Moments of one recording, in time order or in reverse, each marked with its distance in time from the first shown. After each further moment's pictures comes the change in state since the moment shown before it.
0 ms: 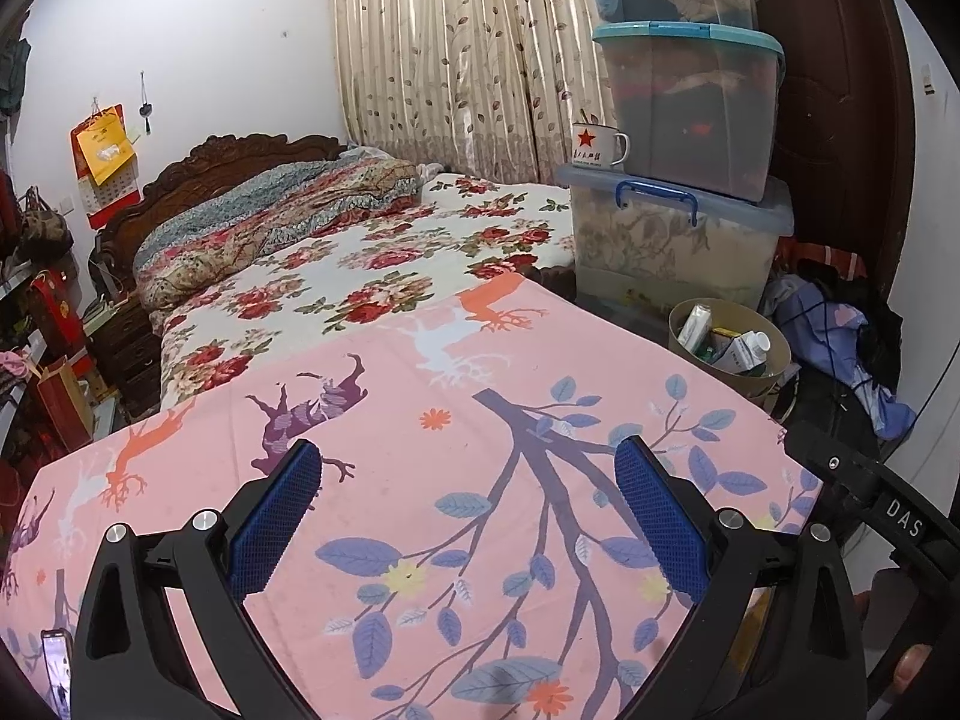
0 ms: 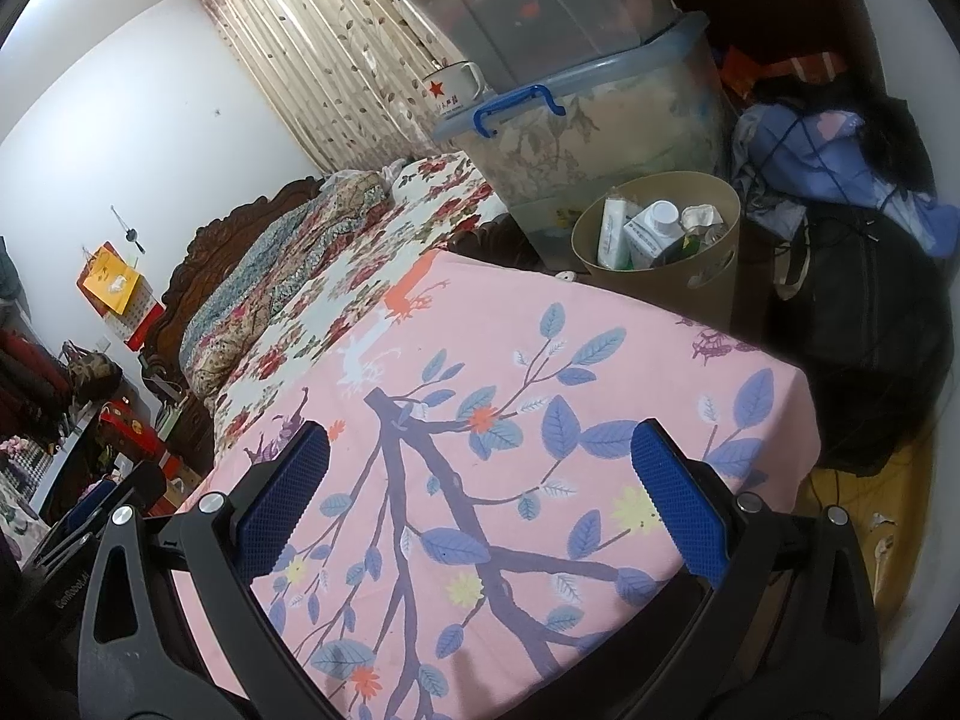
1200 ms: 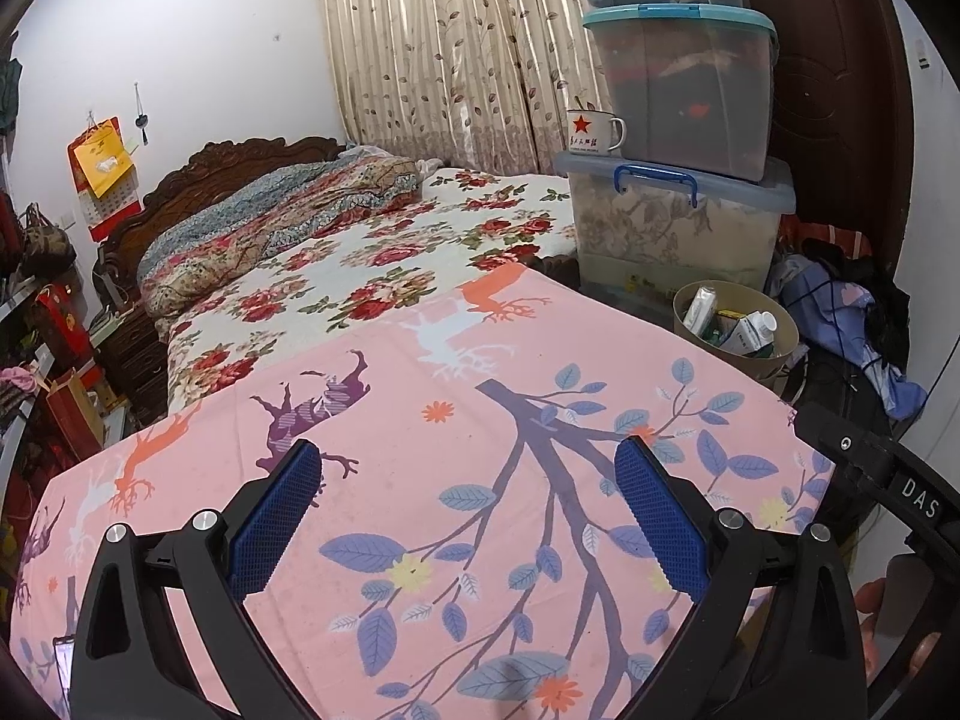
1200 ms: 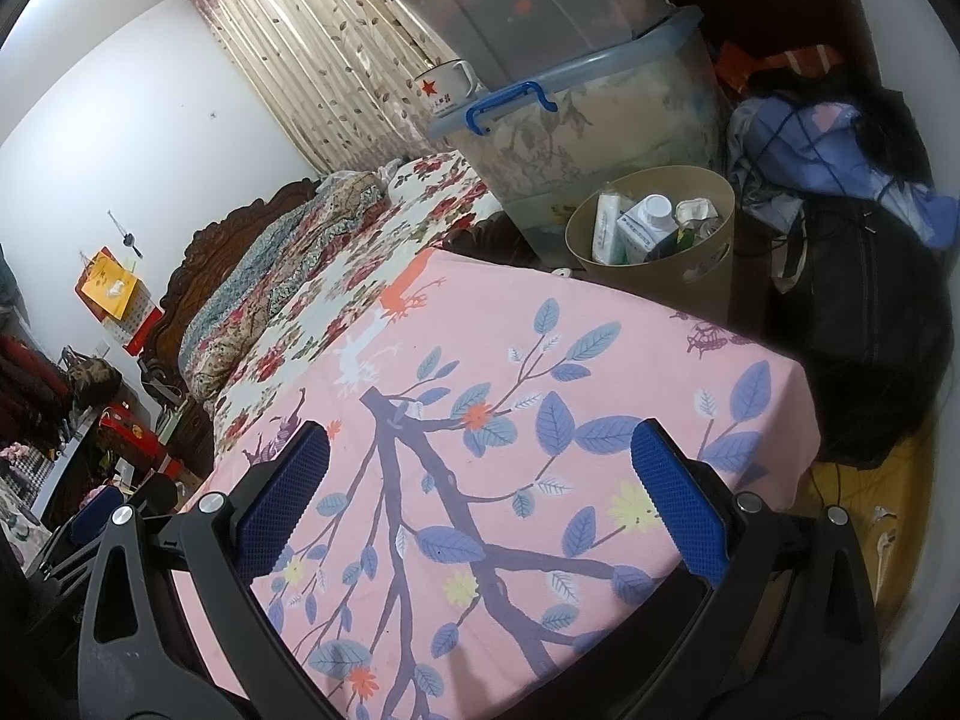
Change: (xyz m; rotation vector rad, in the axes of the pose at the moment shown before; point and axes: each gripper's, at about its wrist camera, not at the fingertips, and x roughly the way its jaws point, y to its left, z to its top) left arm 0.005 -0.005 -0.004 0.042 0.013 0.022; right arm 0.002 -0.006 0.000 0.012 0.003 0.002
